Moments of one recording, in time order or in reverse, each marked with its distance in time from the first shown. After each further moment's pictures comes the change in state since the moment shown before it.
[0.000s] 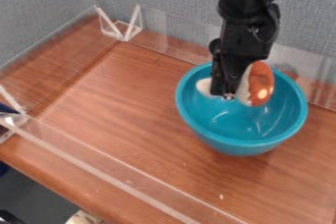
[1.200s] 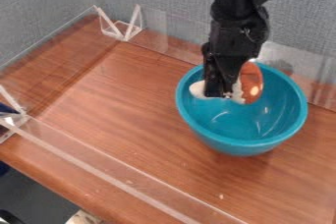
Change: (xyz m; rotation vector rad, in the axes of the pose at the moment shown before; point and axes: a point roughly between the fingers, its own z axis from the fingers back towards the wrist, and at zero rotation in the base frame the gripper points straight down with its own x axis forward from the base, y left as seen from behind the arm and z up) arm -0.007 0.011 -0.008 -0.024 0.011 0.145
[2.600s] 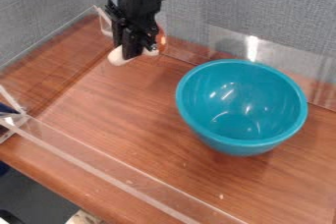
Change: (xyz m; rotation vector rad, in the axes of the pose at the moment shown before) arm -0.106 0.076 -0.006 0.025 0.110 0.620
